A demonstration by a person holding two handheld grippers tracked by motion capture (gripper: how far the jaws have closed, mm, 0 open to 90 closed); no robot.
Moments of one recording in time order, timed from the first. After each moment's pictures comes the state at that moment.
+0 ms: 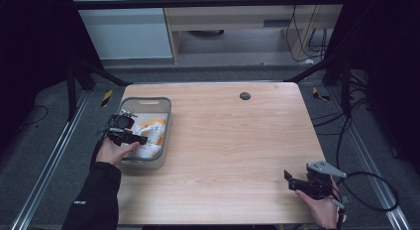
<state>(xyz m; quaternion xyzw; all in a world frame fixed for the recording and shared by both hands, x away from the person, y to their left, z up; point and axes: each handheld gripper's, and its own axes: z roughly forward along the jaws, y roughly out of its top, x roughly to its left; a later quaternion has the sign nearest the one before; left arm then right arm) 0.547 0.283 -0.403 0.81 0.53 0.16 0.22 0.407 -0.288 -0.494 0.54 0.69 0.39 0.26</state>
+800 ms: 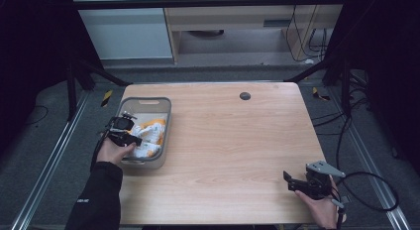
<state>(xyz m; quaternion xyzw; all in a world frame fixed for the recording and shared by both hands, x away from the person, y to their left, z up) 0.553 0.291 -0.412 0.81 0.54 0.13 0.19 0.408 -0.286 -0.495 0.54 0.70 0.39 0.26</state>
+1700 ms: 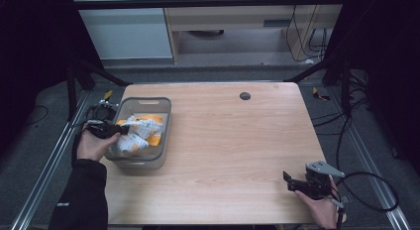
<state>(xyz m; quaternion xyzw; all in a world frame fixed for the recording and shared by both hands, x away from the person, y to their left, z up) 0.531 0.313 -0.344 0.79 0.53 0.16 0.25 0.408 -0.286 -0.495 0.54 0.70 0.38 0.26</state>
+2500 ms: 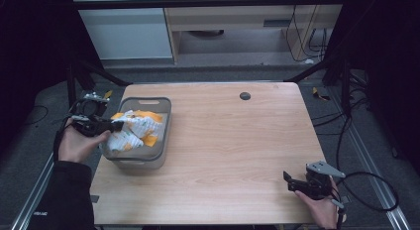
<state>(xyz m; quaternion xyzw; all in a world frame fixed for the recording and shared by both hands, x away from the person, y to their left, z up) 0.499 0.308 -0.289 0.82 0.48 0.17 0.27 0.406 -0.285 -0.494 0.54 0.70 0.39 0.26</state>
